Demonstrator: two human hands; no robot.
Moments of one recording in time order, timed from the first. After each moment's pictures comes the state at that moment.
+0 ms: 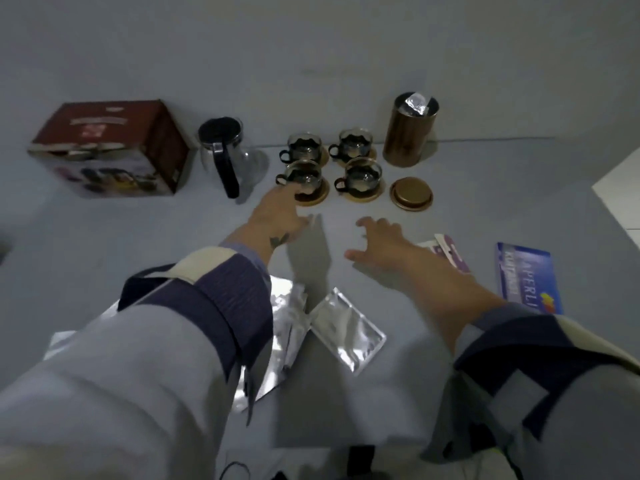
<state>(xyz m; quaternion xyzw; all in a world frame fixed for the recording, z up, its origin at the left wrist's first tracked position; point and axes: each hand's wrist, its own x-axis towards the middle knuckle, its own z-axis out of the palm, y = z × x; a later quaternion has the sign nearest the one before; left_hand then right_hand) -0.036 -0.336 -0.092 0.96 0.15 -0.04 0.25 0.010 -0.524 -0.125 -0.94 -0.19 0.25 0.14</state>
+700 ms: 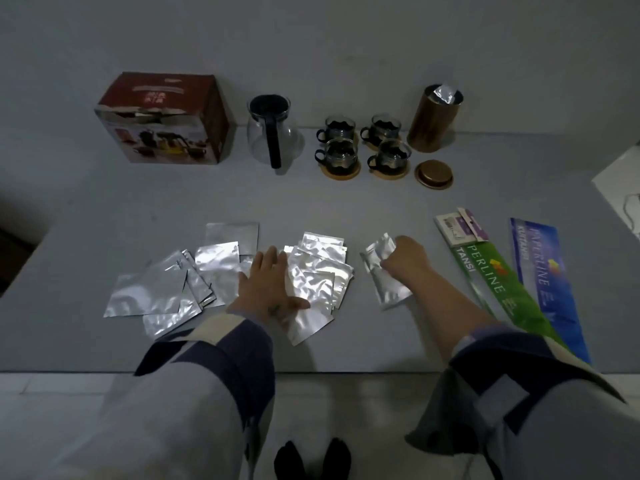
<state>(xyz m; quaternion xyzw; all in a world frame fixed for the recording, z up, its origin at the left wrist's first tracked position) -0.228 -0.305 -0.176 0.95 0.19 -0.19 0.18 -0.106 -0.511 -0.139 -0.96 -0.03 0.19 0.21</state>
